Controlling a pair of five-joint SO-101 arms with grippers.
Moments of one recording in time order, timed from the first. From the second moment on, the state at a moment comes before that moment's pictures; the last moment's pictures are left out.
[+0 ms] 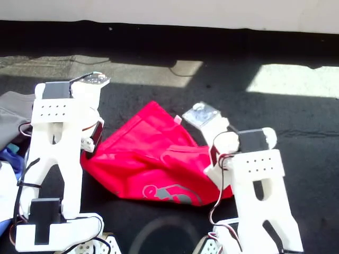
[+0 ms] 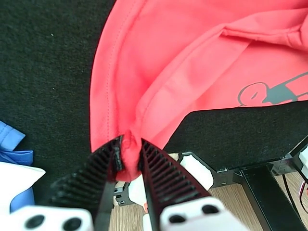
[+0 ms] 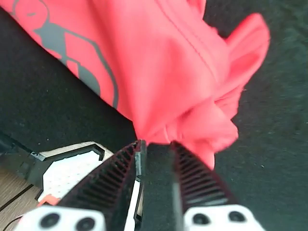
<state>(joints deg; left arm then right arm) -9.5 -10.1 13.4 98.8 -15.9 -15.0 -37.4 30.9 98.2 32.8</state>
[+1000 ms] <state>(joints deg) -9.5 -10.1 13.4 98.8 -15.9 -20.9 -2.4 12.8 95.1 18.3</state>
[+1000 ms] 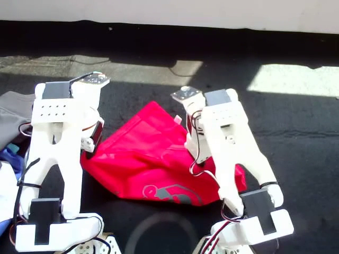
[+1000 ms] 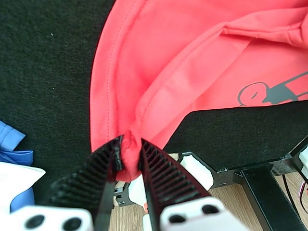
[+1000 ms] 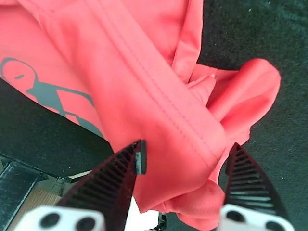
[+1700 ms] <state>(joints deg) -9.5 -10.1 13.4 98.8 -15.9 -21.0 -13.5 11.8 91.9 18.2</state>
